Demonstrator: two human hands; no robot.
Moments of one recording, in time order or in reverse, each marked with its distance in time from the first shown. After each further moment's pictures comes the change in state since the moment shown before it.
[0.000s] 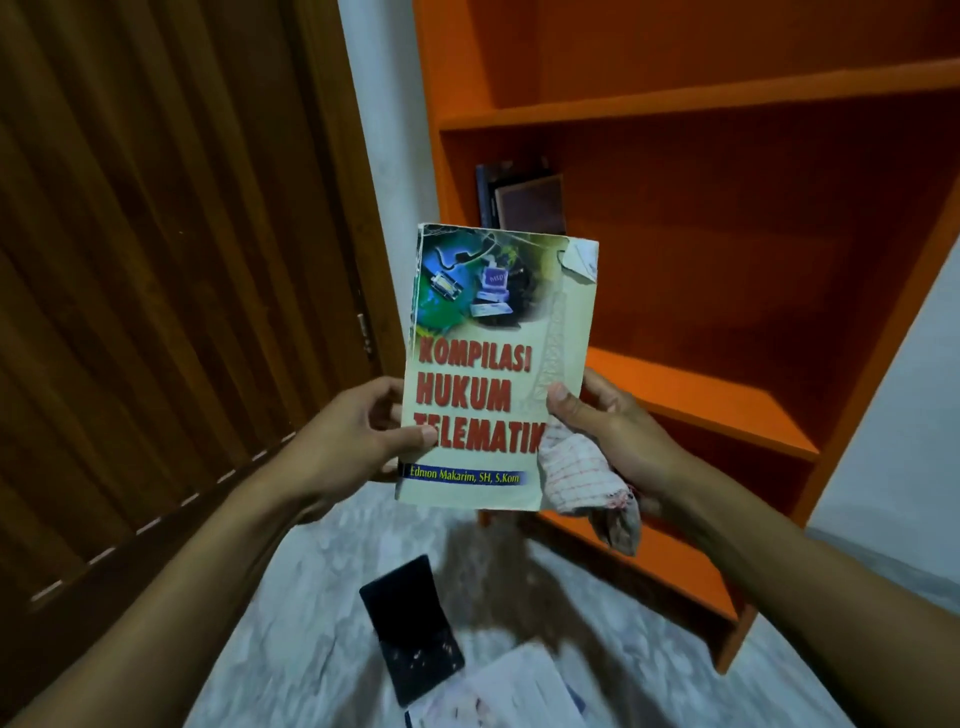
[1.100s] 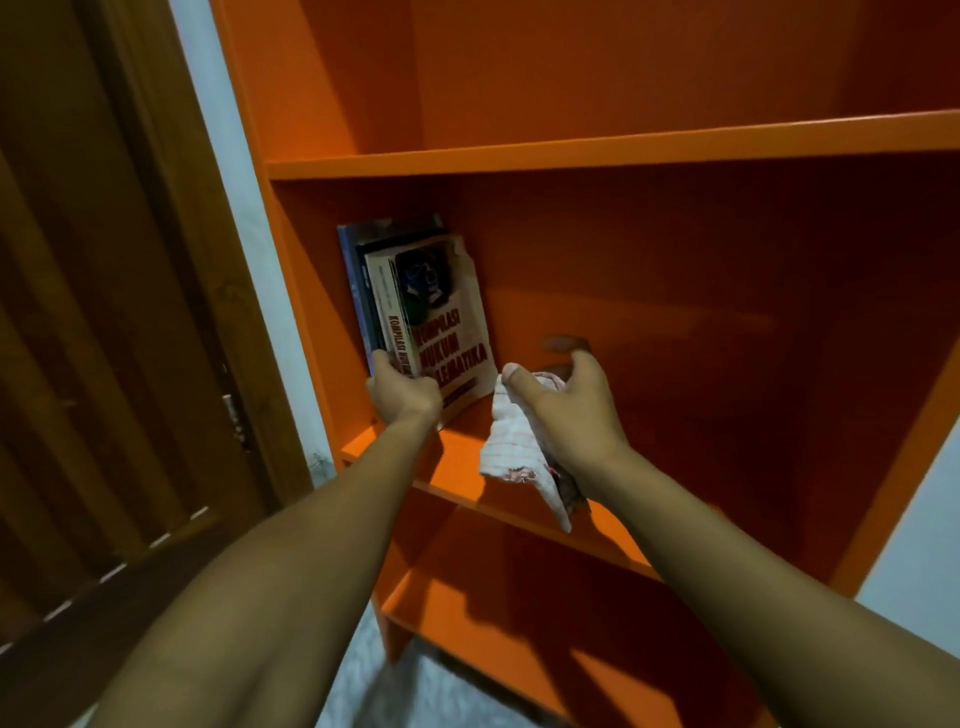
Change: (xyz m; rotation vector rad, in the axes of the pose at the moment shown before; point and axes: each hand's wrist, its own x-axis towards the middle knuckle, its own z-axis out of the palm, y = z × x) left_hand 0.338 0.022 0.140 -0.011 0.666 0.048; right_hand 0.146 -0.039 -0.101 -0.470 0.575 -0.251
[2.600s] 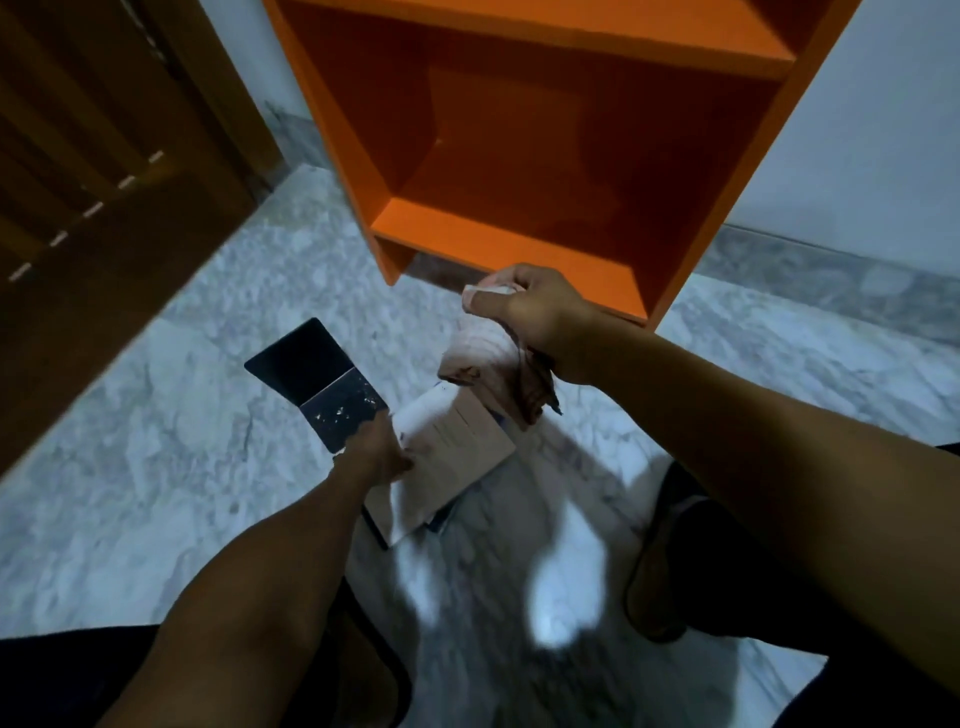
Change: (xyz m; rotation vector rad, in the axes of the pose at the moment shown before) left_hand -0.297 -0.399 -0.183 1.030 -0.962 -0.295; right_hand -0.262 0.127 0.000 0.069 -0.403 0.681
